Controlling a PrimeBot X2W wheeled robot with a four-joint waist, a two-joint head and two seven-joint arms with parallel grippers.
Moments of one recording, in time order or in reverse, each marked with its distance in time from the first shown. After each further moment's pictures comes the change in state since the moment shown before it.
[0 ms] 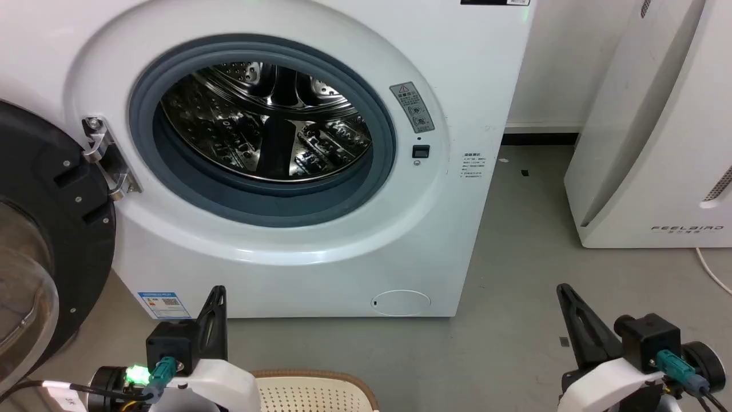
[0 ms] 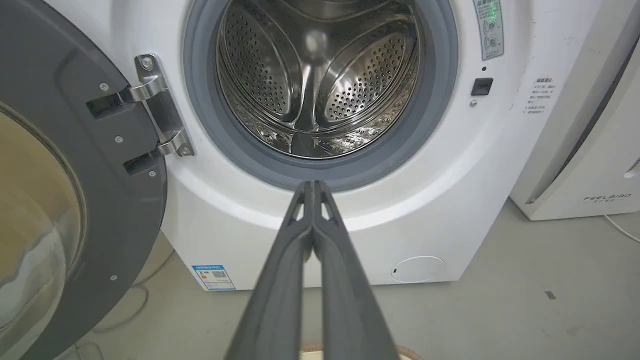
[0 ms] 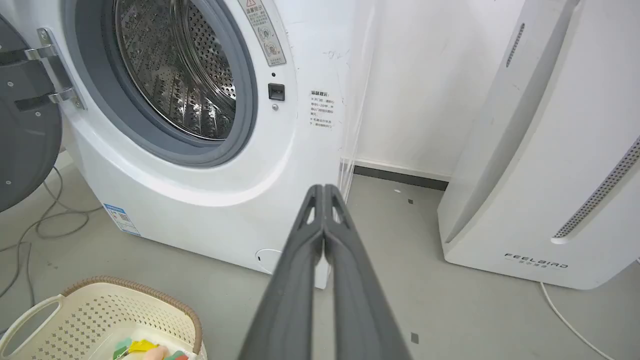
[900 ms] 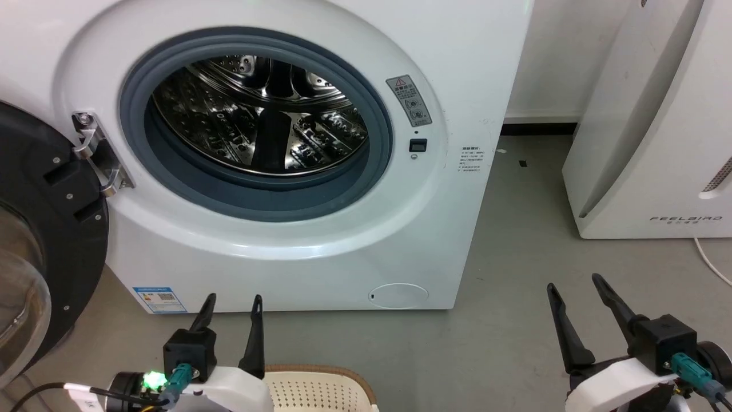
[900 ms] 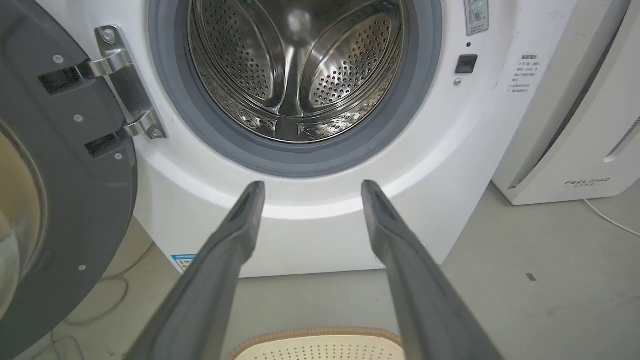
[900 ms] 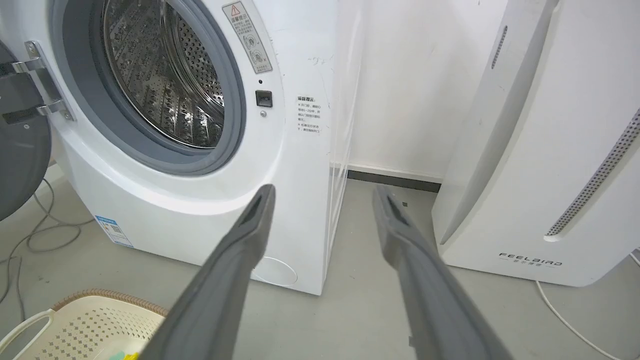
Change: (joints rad) left arm 0.001 0.000 -0.040 0.044 -0.018 0.011 -0.033; right arm 0.002 0.000 -0.022 -0.009 0.012 0.000 -0.031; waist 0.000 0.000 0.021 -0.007
